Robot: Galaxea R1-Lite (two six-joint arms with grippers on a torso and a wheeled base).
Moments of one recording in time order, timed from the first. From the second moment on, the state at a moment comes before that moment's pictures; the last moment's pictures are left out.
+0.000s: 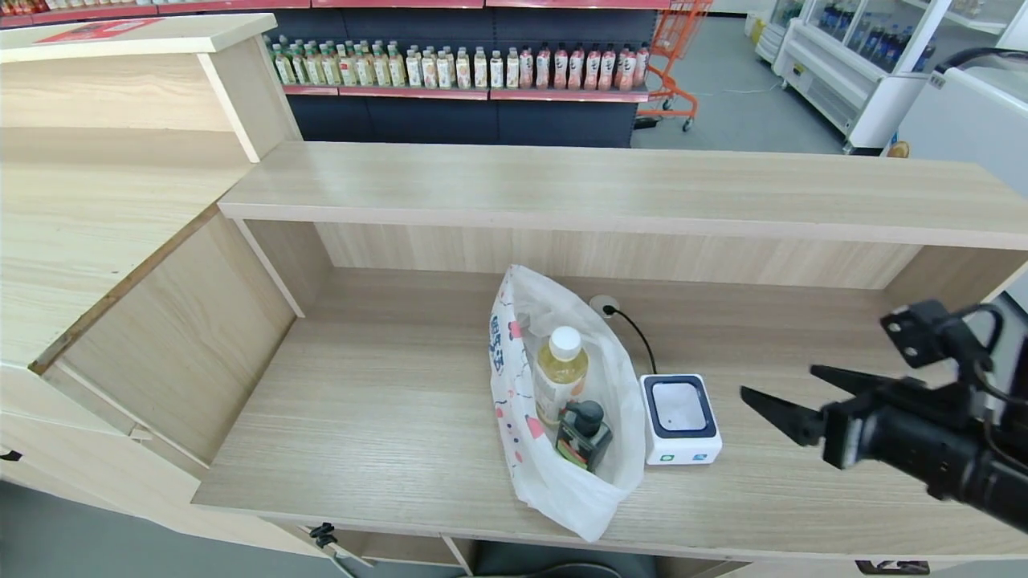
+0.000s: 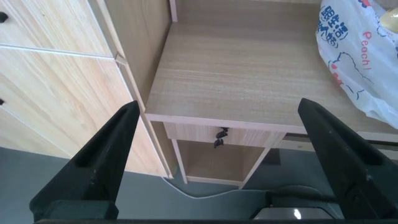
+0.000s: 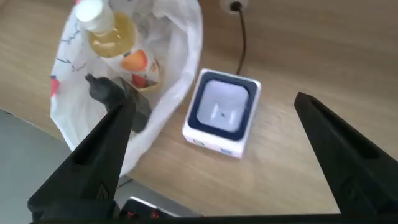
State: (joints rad) left arm 0.00 0.00 0.00 0.00 0.02 0.01; right arm 0.21 1.40 -0.28 -0.89 0.14 -0.03
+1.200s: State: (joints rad) left arm 0.00 0.00 0.00 0.00 0.02 0.01; right arm 0.00 0.01 0.00 0.00 0.04 -0.07
